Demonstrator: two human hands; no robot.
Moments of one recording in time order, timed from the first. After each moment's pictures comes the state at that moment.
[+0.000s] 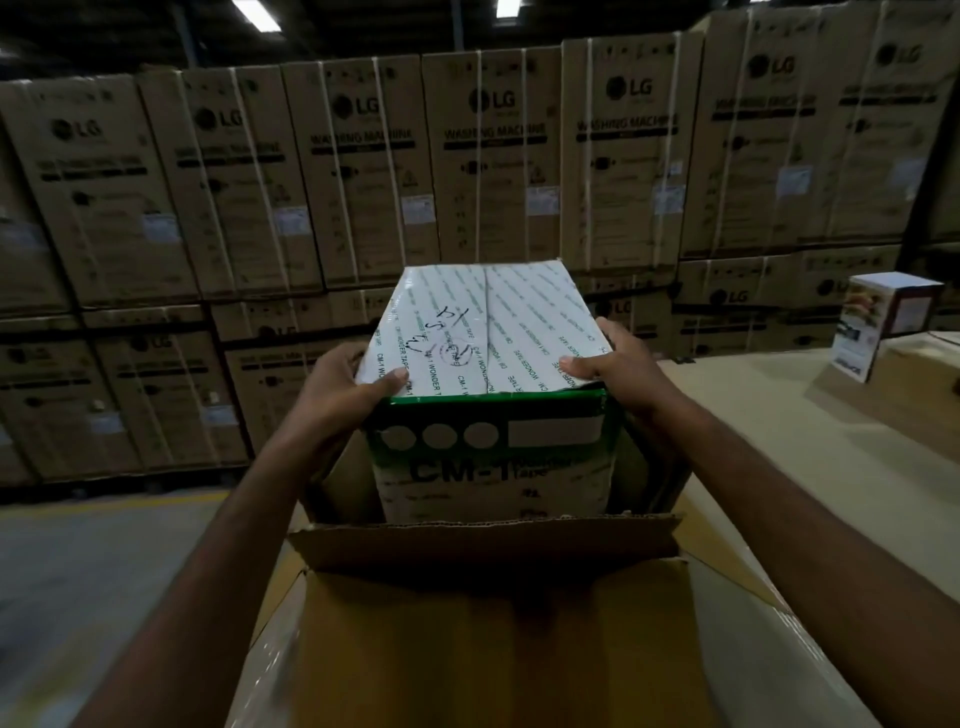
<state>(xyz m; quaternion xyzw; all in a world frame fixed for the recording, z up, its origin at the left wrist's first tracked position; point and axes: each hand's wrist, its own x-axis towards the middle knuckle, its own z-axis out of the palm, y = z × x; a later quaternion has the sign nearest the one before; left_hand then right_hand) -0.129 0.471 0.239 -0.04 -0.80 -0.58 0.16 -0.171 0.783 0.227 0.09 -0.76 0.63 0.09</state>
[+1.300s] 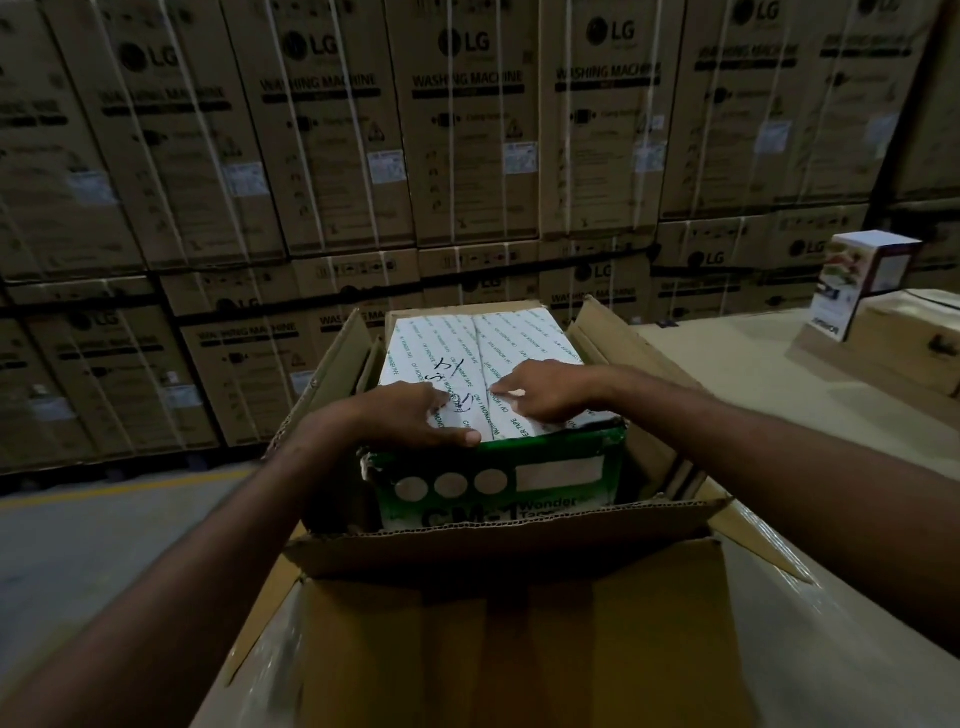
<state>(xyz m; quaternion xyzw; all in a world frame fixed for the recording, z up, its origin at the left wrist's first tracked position) -0.194 0.481 0.212 -0.19 -0.97 -0.11 -0.13 -0.236 0.695 0.201 0.16 -0.97 0.10 -0.11</state>
